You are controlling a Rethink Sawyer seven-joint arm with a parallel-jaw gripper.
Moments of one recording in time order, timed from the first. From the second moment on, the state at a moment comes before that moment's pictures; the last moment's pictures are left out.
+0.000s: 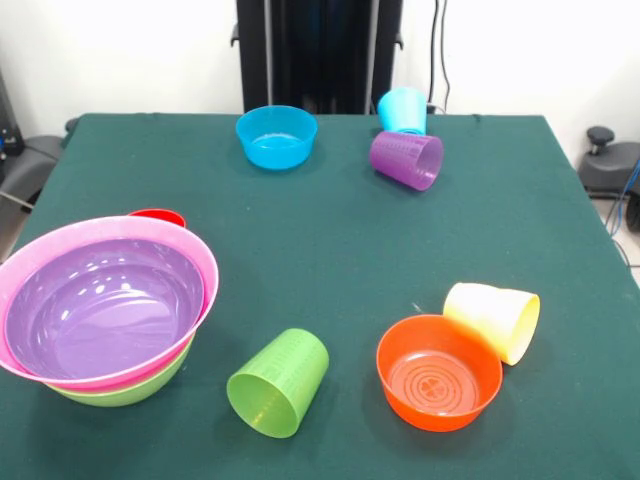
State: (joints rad) arm 0.06 -1.27 -0.05 2.17 0.00 0.57 1.65
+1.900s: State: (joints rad) arm 0.23 -1.00 -0.09 2.41 0.12 0.11 2.06
